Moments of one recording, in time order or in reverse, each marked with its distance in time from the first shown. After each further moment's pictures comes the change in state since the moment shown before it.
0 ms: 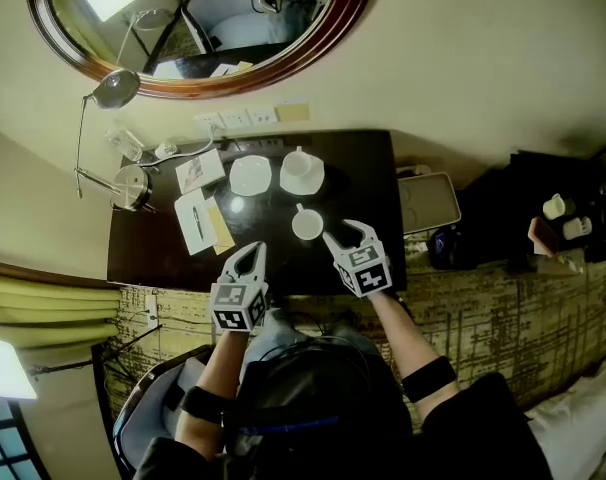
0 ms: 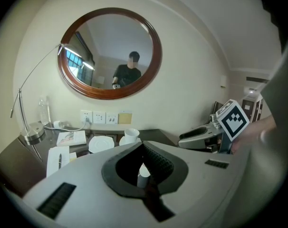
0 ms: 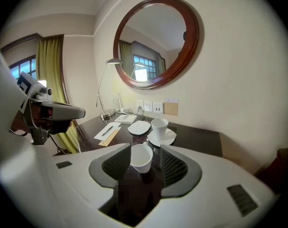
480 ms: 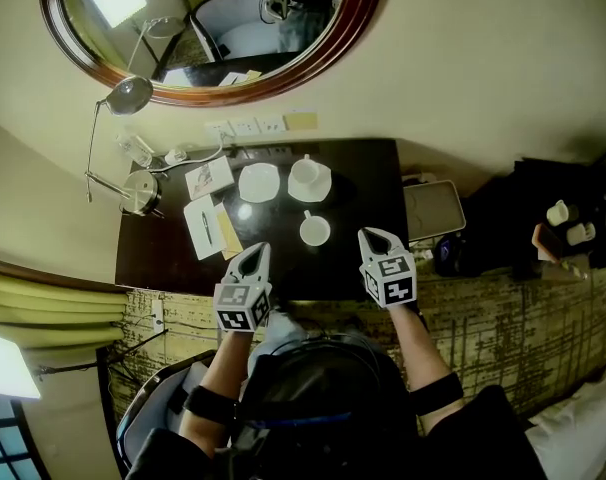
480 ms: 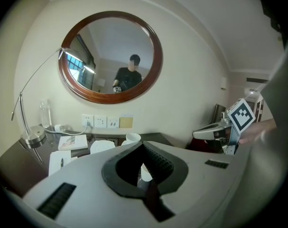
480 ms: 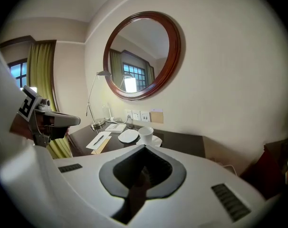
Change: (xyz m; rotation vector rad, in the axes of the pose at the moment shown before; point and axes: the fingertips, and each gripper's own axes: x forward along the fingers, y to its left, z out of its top) left arm -0.006 0.004 0.017 -0.004 -0.028 0.007; right arm -0.051 -0.034 0.013 0.075 -0.084 -0.112
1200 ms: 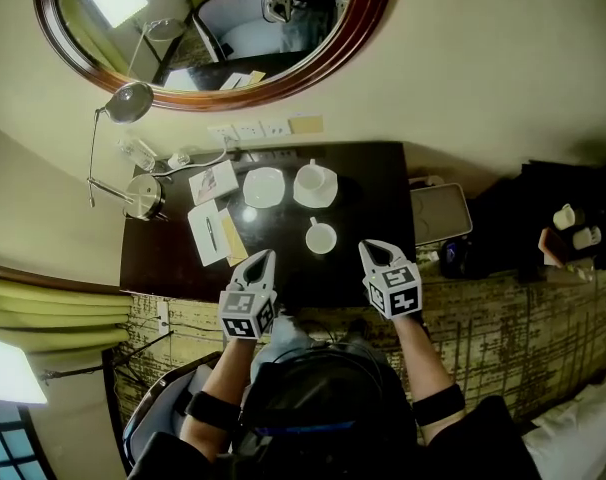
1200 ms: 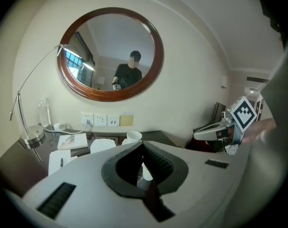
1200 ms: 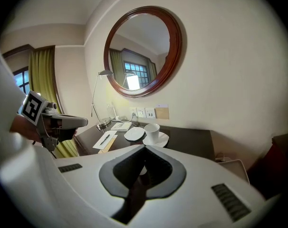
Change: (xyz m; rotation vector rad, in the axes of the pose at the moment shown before) left arm 0.008 0.009 -0.004 0.001 0.030 0.002; right arm 0.007 0.015 -0.003 0.039 0.033 0.070
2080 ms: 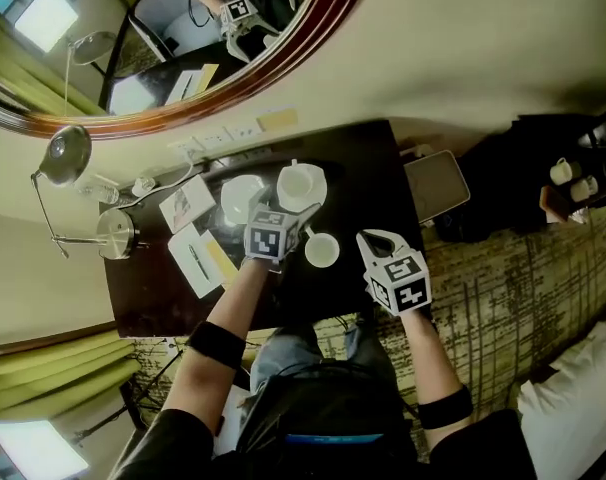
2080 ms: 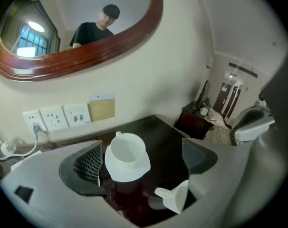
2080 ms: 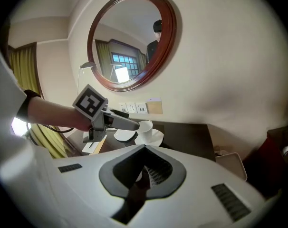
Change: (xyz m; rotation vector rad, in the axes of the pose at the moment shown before) left arm 0.233 0.011 0.015 0.154 0.294 -0.293; right arm 0.056 -0.020 0.014 0.087 0.106 -0.091
